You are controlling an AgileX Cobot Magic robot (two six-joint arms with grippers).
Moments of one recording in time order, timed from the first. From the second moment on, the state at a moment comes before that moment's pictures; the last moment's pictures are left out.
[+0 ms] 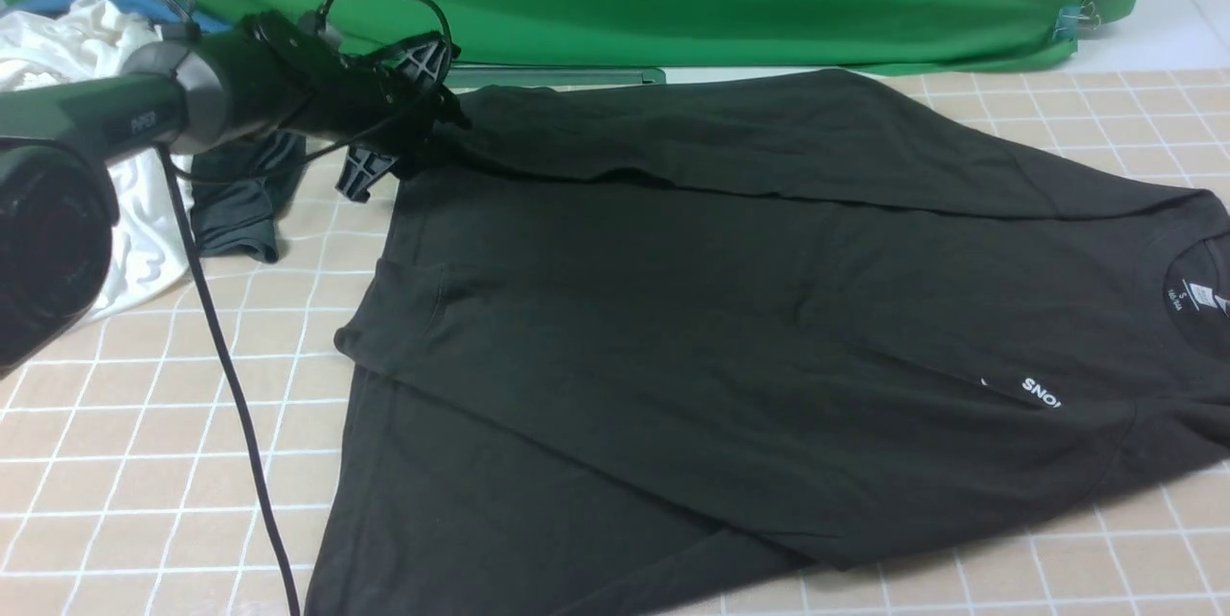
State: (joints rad) right arm 0.12 0.77 -0.92 0.07 1.02 -0.01; left arm -0.07 2.34 -1.78 -0.71 0.36 -0.24
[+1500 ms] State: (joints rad) right arm 0.12 0.77 -0.92 0.07 1.00 -0.02; left arm -0.12 1.81 -1.57 -0.32 1.12 -0.30
